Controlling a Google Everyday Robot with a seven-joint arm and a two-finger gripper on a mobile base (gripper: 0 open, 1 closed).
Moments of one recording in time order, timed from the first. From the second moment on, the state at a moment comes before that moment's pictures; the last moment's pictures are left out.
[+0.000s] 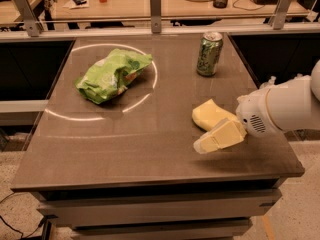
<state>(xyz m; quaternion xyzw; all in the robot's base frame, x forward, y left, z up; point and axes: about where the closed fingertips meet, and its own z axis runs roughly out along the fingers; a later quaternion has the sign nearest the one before) 0.466 -0.147 0.845 -0.36 0.86 0.14 0.32</state>
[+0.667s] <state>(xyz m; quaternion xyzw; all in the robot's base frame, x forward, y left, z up) 0.486 -0.138 0.826 -0.39 0.84 0.14 0.35</state>
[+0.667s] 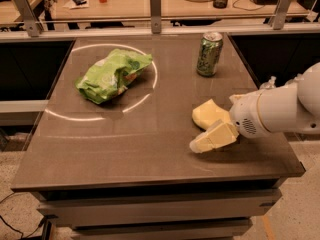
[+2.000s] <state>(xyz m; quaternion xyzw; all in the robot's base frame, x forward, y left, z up) 0.492 -0.134 0.823 -0.39 0.84 0.16 0.36</state>
